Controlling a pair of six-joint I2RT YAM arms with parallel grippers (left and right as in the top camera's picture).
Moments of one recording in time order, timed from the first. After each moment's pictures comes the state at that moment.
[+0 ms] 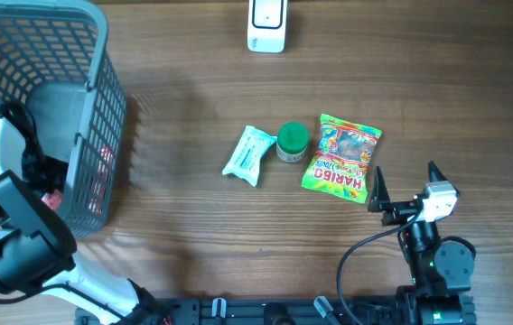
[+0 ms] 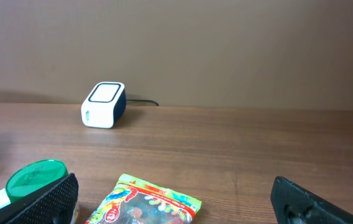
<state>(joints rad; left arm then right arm) 0.57 1.90 1.32 -1.12 -0.33 -0.70 0.04 0.01 0.01 0.00 -0.06 0.01</state>
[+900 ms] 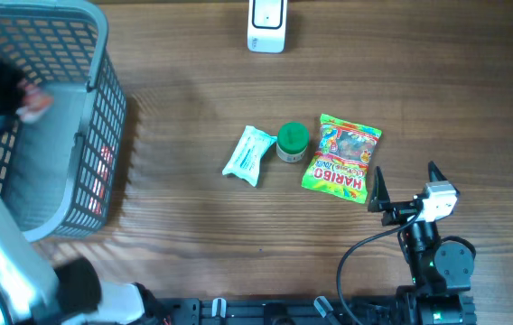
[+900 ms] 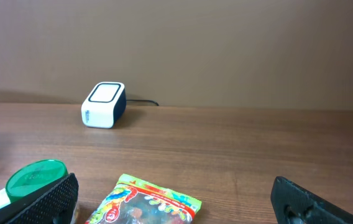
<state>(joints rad) 0.33 1.61 2.24 -1.61 0.16 -0.61 0.04 0.01 0.01 0.00 -0.06 0.01</state>
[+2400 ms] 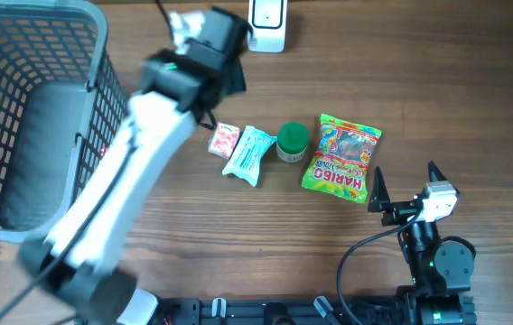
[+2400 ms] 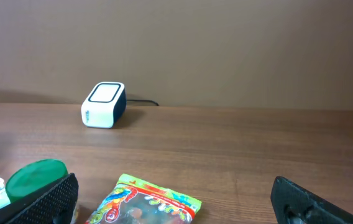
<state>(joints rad) -0.47 1.66 1.83 -1.12 -0.45 -0.60 0.04 0.01 0.01 0.00 -0.06 0.01</state>
